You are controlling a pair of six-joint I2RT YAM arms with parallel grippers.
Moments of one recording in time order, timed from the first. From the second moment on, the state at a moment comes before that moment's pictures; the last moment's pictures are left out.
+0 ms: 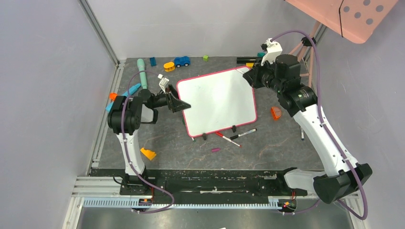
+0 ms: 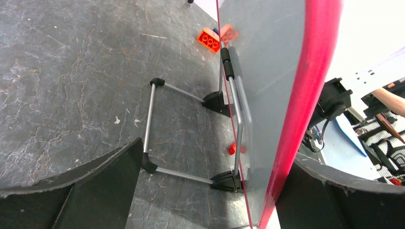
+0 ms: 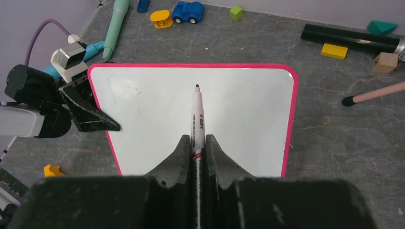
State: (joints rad) left arm -0.05 2.11 0.85 1.47 1.30 -0.79; right arm 0.36 1.24 1.39 -0.46 -0.13 0.19
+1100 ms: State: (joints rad) left arm -0.05 2.11 0.72 1.48 1.22 -0.71; right arm 0.36 1.31 1.45 -0.48 -0.14 0.21
